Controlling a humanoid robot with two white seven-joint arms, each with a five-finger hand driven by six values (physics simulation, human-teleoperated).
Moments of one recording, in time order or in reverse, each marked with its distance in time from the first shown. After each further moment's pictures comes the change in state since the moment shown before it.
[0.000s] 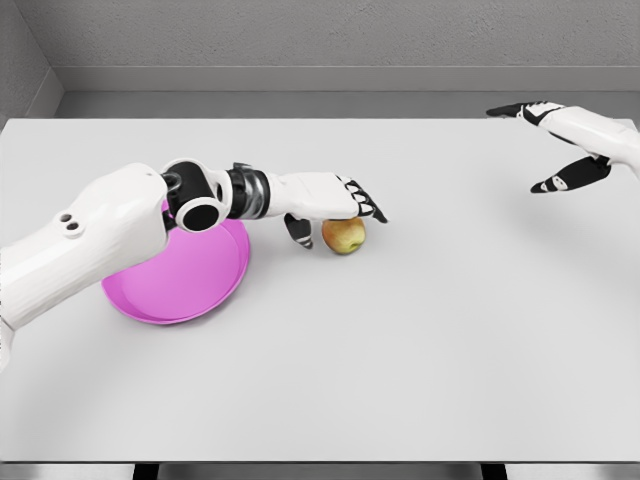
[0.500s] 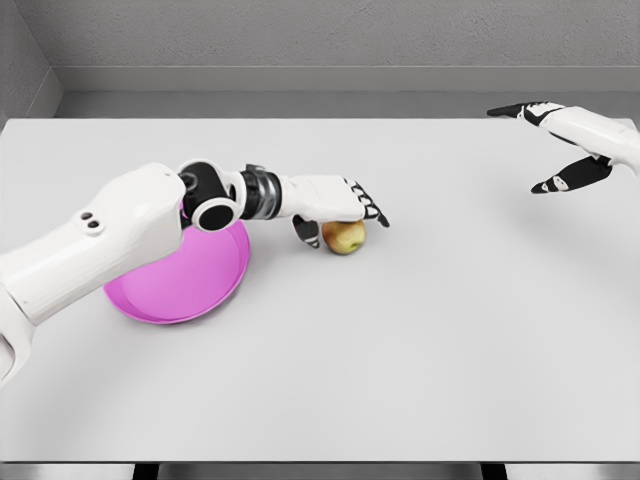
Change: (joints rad) left arm -0.011 -0.047 -0.023 0.057 -0.016 -0.001 0.001; right arm 0.000 -0.002 0.001 0.000 0.000 0.000 0.000
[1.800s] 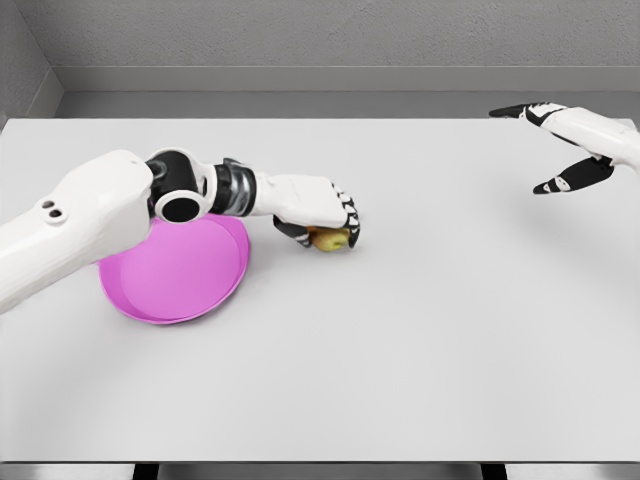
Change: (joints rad) left arm -0.048 0.130 -0.033 -0.086 0.032 -0.176 0.006; right arm 0.000 -0.003 0.001 0.006 0.000 0.000 0.000
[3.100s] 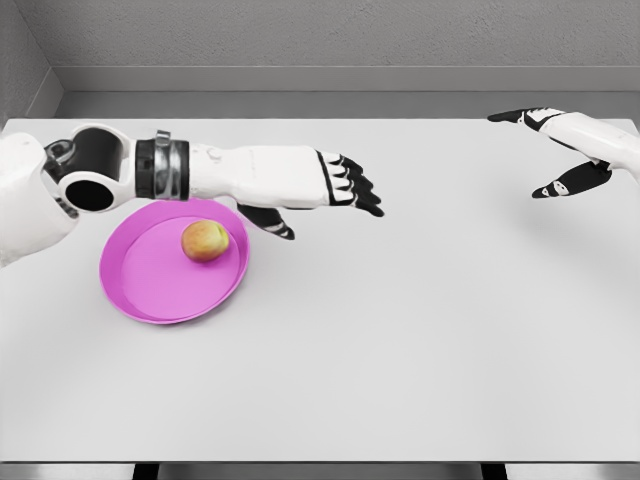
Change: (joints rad) left arm 0.041 0.172 0.188 -0.290 0.176 -0.101 0.014; right arm 0.009 0.003 0.000 0.003 0.002 0.000 0.000
